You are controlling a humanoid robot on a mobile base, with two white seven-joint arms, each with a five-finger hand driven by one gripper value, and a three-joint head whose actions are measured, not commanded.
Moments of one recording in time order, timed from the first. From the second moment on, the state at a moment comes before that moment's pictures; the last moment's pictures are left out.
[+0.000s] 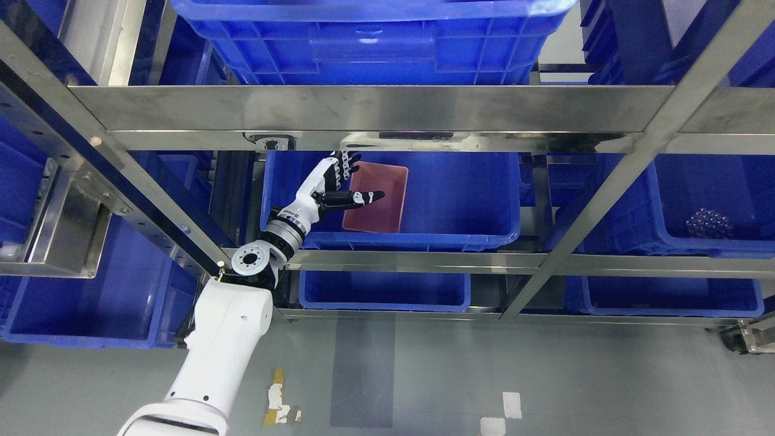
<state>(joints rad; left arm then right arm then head) -0.69 0.00 -0.28 -0.74 0.18 -0.23 -0.36 0.00 0.00 0.00 0.00 0.00 -0.06 -0.02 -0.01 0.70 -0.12</state>
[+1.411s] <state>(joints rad) -0.02 0.00 -0.12 -1.54 0.18 -0.44 -0.10 0.00 0.00 0.00 0.00 0.00 -0.06 -0.01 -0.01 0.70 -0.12</state>
